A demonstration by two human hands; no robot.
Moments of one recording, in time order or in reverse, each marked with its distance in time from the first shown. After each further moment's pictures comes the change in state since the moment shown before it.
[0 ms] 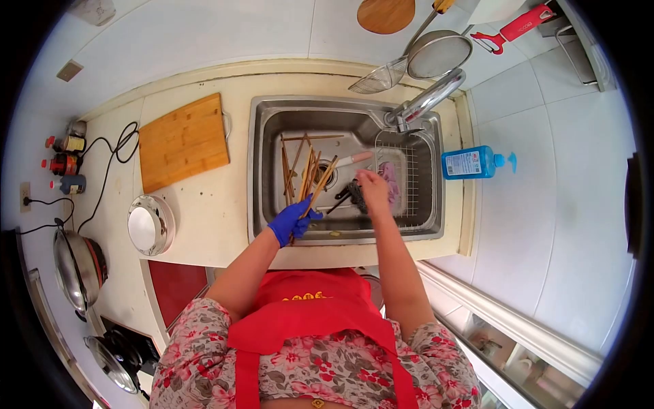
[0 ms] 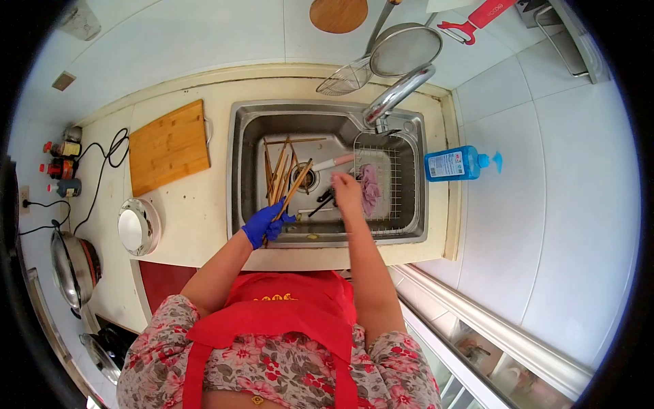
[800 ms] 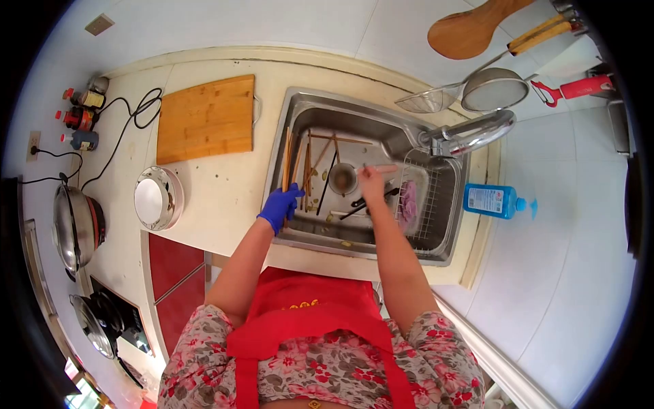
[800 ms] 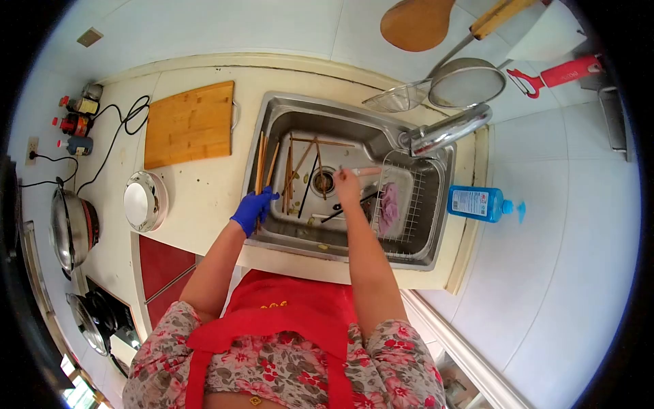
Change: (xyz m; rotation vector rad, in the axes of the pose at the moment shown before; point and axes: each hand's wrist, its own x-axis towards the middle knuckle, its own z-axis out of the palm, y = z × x) left_hand 0.002 0.013 -0.054 -0.100 0.433 0.380; right_hand 0.074 0.032 0.075 -0.327 -0.013 -0.181
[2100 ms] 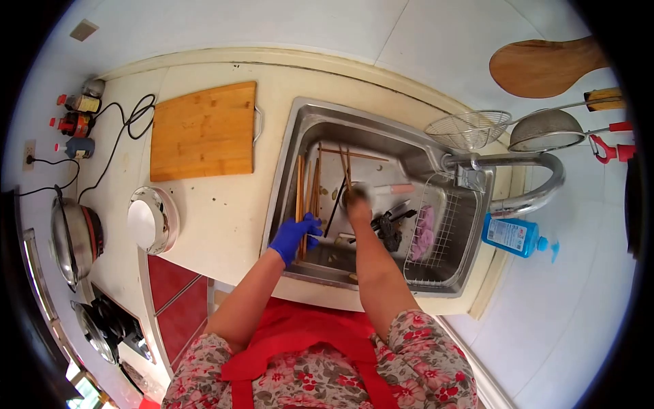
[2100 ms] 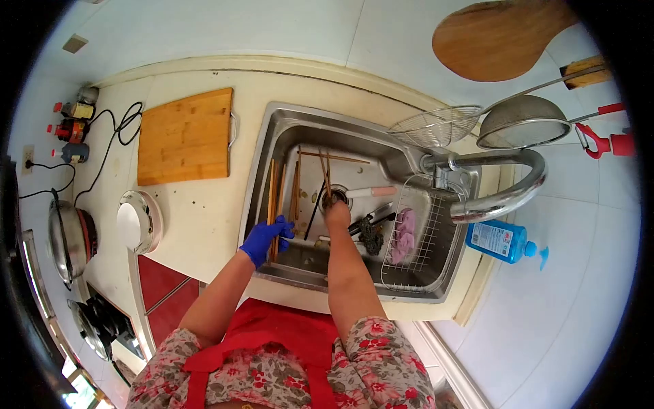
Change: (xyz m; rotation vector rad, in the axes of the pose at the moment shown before) left_hand 0.039 -0.021 0.004 -0.223 -0.069 -0.174; right_hand 0.020 0.065 0.110 -0.412 -0.126 0.097
